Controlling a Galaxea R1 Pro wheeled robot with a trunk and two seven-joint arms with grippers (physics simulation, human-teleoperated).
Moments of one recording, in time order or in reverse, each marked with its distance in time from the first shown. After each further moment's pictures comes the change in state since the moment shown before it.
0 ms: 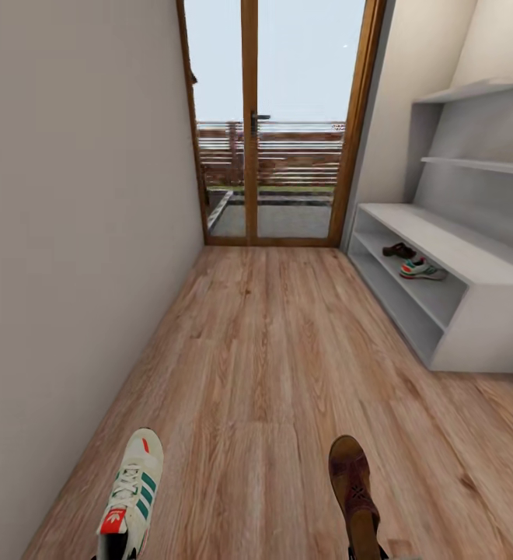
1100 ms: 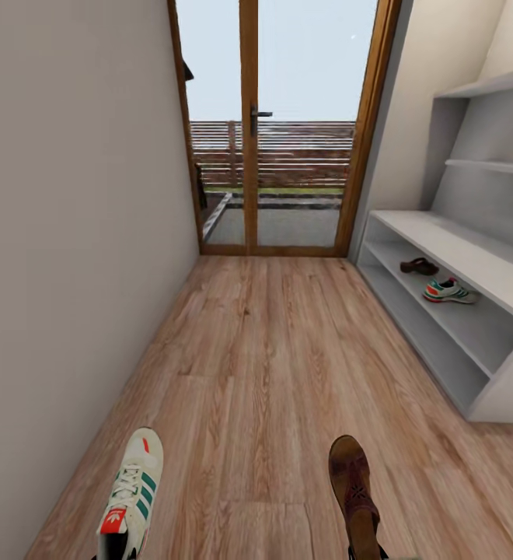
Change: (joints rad) left arm 0.000 0.000 0.000 0.000 0.000 0.000 0.000; right arm 0.000 0.000 0.000 -0.002 0.000 0.000 0.000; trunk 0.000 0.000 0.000
